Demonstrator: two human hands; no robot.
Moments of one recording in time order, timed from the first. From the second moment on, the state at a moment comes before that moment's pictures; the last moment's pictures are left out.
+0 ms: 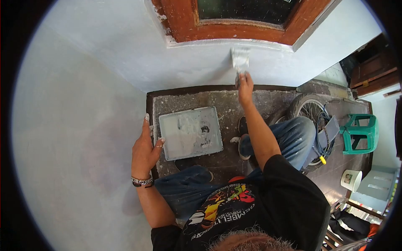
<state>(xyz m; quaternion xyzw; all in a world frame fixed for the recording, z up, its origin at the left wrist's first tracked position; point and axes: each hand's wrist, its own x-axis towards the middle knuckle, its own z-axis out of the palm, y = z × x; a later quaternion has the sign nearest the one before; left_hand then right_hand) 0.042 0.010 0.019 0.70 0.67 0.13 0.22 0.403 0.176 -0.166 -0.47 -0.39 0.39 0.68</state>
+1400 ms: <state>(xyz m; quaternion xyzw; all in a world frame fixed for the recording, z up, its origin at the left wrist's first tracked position) 0.056 -0.004 0.018 0.75 0.61 0.14 0.19 0.262 0.167 -0.182 -0.43 -0.50 0.50 0.56</state>
